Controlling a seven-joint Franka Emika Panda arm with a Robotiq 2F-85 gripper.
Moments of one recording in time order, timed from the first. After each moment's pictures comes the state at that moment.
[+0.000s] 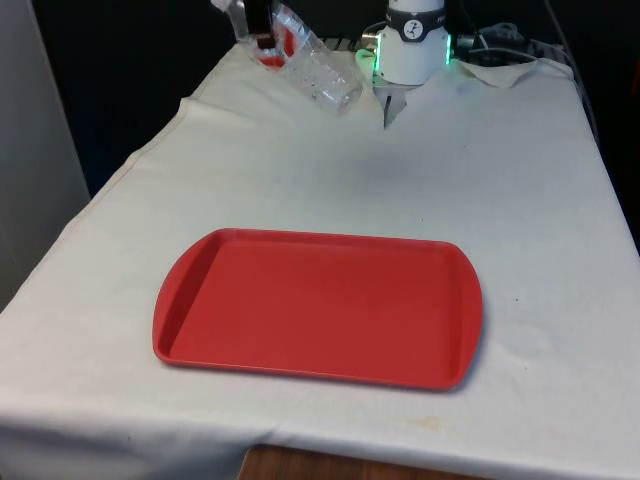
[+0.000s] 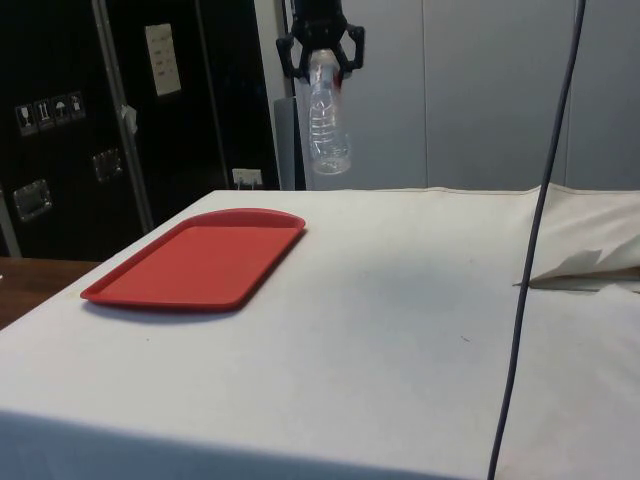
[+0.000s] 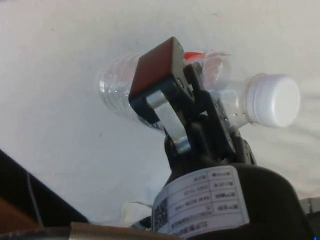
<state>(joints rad) 0.21 0.11 -0.54 -2.00 0.05 2.04 1.04</state>
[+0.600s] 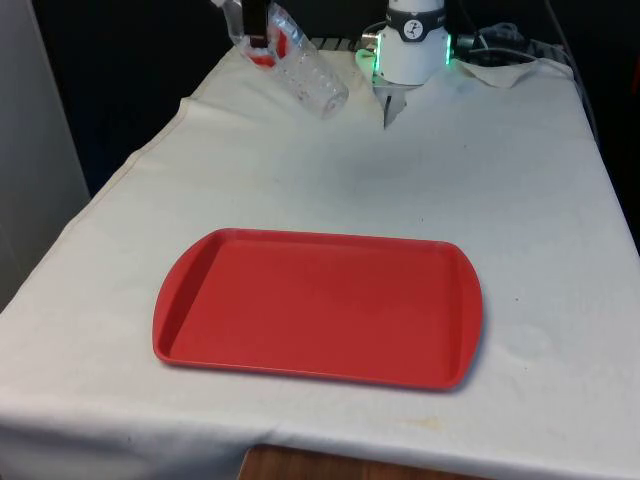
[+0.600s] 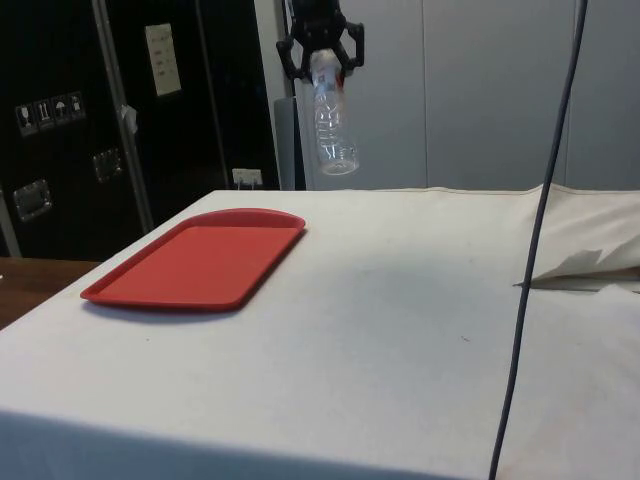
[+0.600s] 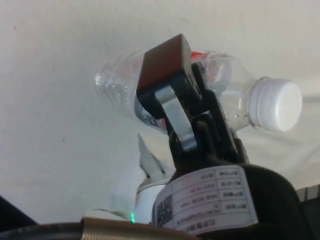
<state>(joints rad) 0.22 0.11 -0.52 -2.00 -0.08 2.05 1.12</state>
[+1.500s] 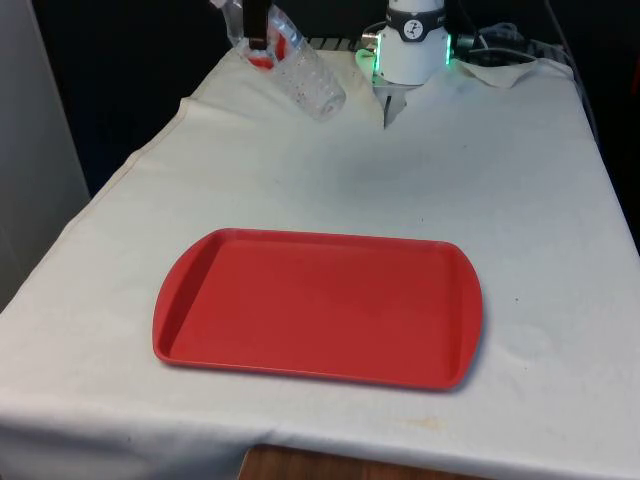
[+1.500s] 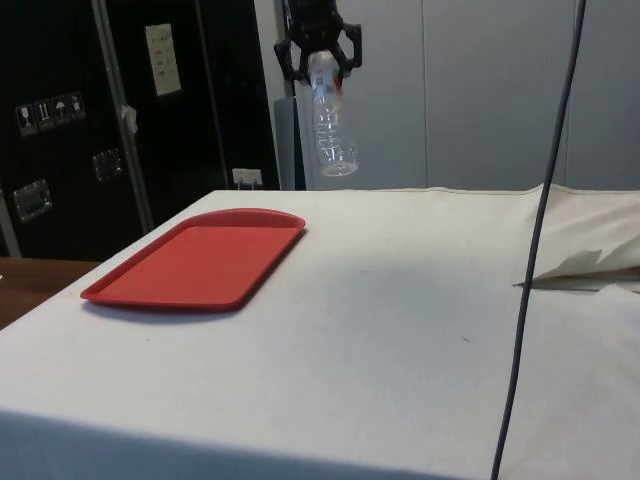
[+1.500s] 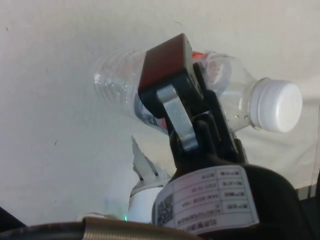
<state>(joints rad) 0.22 0.12 -0.51 -1.99 -0.11 2.05 1.13</state>
